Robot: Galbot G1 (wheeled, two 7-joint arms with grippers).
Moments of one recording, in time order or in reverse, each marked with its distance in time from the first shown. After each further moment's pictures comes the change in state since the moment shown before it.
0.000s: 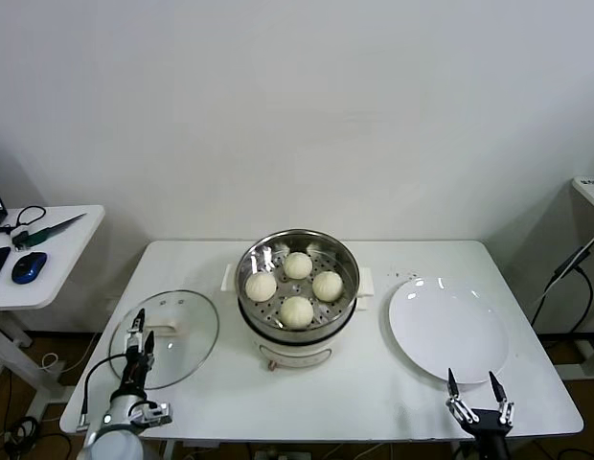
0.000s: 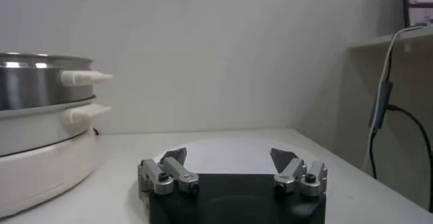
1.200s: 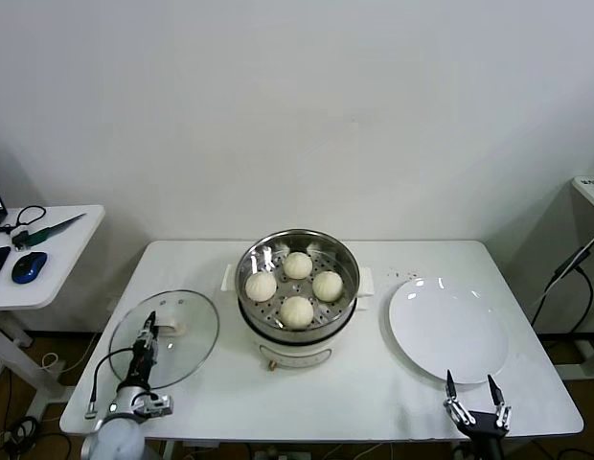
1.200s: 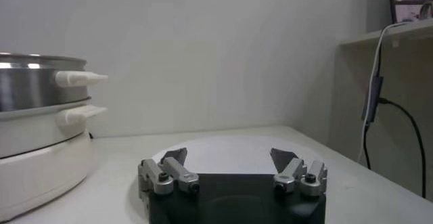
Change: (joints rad) left arm -0.132 0.003 0.015 0.226 0.002 -0.118 -0.086; right arm 0.013 0.041 -0.005 -0.017 -0.009 0.018 0.010
